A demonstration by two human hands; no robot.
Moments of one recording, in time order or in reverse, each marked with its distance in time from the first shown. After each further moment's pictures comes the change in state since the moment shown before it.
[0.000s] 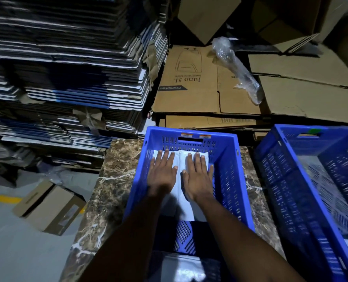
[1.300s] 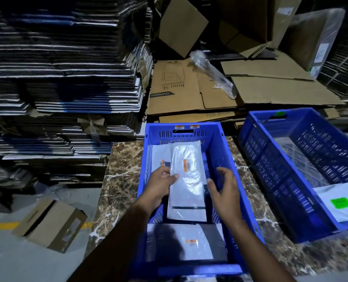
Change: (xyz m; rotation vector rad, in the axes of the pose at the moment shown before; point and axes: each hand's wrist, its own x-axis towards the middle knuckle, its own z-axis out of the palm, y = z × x) left_hand -0.131 0.012 -0.088 -1.296 -0.271 -0.340; right_hand -0.188 0.002 -0.071 0.732 0.490 0.180
